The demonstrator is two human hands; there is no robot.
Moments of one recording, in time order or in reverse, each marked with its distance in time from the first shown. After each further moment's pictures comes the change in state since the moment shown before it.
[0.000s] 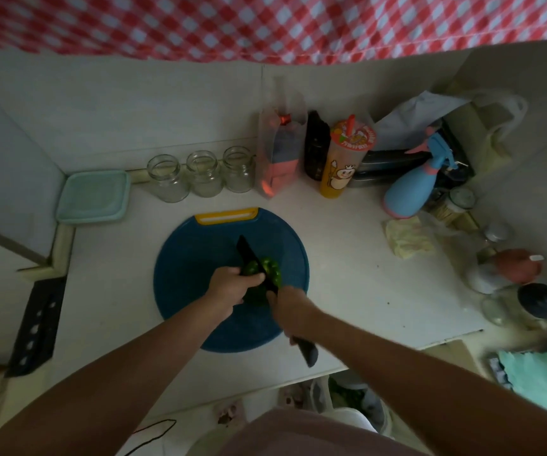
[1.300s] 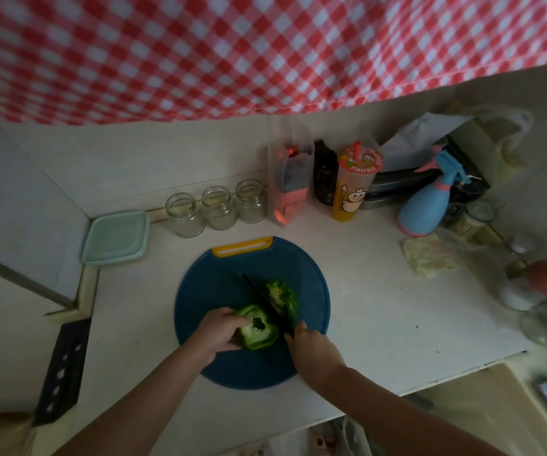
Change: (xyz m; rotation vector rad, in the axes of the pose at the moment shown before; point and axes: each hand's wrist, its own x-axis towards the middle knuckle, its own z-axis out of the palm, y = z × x) left_hand 0.006 -0.016 -0.055 0.105 -0.033 -0.089; right_hand 0.028 0.020 0.051 -0.027 0.273 -0.078
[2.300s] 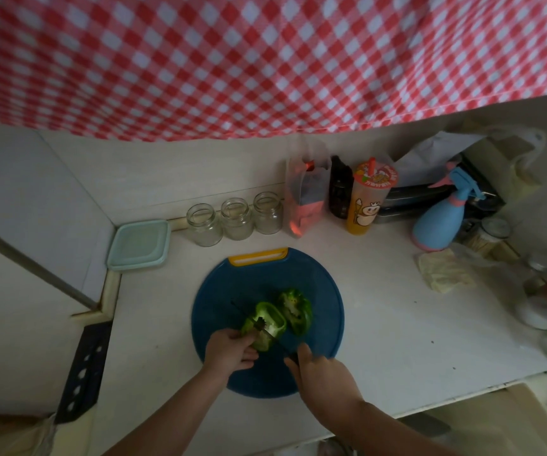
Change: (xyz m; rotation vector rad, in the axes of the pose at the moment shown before) left_hand -0.007 -0.029 -0.001 -0.154 0.128 0.067; right_hand -0.034 -0.010 0.007 -0.153 0.144 -0.241
